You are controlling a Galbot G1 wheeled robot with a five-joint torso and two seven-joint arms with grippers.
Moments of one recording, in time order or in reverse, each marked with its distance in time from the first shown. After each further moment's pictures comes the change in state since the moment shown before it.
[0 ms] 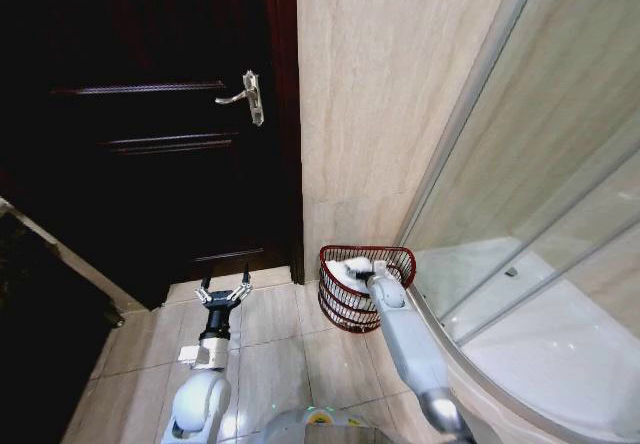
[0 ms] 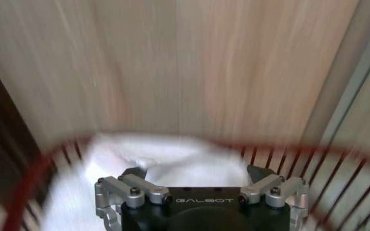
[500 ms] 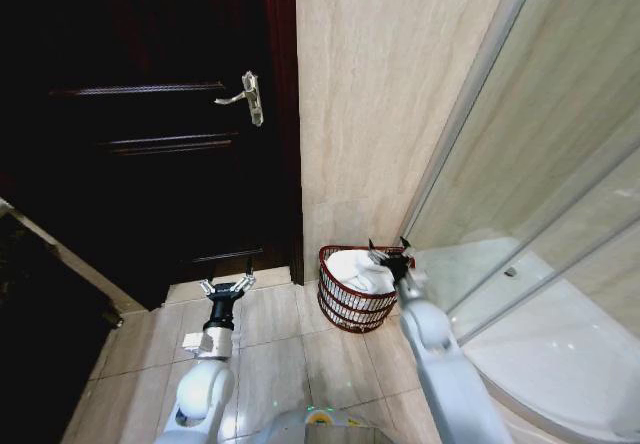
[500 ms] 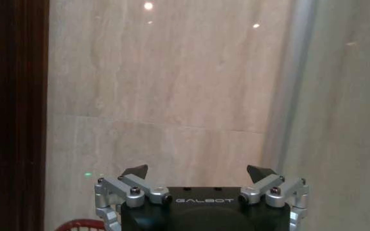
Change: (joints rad) left arm -0.031 0.055 0.004 -0.048 -0.068 0.092 -0.053; right arm -0.478 -0.068 0.162 0.539 -0.126 0.331 -0.055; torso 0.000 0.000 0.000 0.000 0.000
